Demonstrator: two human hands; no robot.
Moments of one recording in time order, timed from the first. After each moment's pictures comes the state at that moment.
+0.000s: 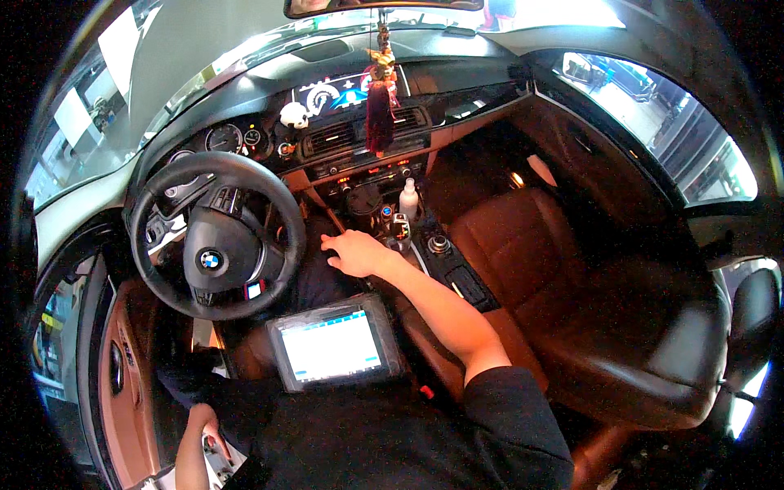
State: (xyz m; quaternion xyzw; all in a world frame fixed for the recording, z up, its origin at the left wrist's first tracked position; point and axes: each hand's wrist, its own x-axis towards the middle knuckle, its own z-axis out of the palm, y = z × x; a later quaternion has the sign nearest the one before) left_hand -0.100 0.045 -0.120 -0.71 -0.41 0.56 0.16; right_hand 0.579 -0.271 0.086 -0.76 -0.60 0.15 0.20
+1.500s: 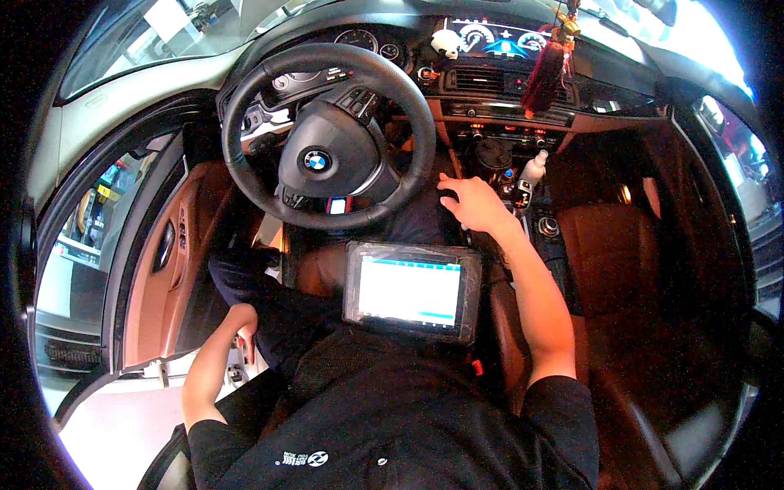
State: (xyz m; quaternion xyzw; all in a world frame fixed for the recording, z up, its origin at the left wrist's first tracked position) left_hand -0.033 0.034 -0.059 -0.40 0.00 0.91 -0.09; right_hand 0.578 -0.264 0.090 -0.74 -0.60 0.13 0.27
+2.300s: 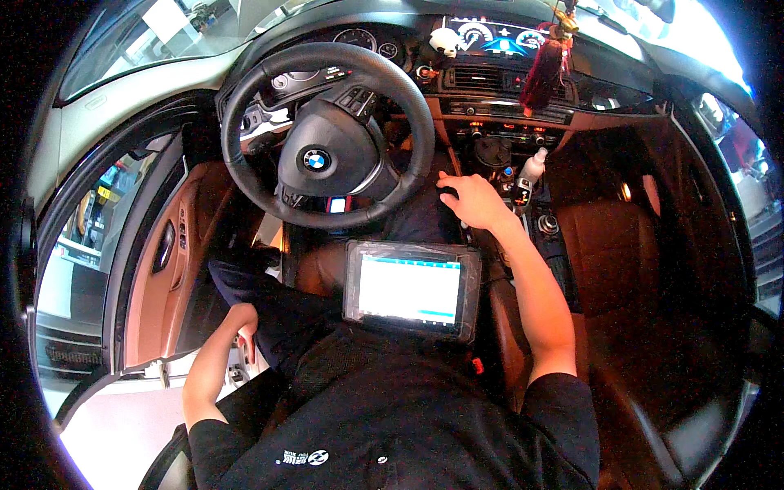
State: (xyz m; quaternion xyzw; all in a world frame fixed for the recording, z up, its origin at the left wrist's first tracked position) left_hand -0.075 0.066 -0.124 -0.39 -0.07 0.91 -0.14; right_hand 0.577 -0.266 0.095 -0.75 -0.59 0.13 0.26
